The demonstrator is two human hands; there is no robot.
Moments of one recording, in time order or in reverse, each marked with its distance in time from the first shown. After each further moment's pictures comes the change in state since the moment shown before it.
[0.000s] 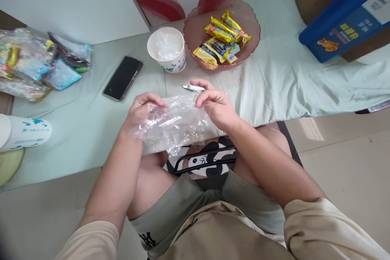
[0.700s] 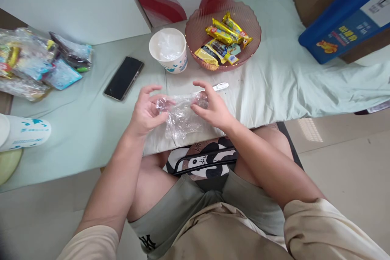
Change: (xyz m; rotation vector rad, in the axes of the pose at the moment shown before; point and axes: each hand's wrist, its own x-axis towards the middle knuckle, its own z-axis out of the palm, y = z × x) left_hand -0.010 -0.003 0.002 0.279 -0.044 0.194; right_hand 0.002 0.007 0.001 -0.467 -0.046 0.005
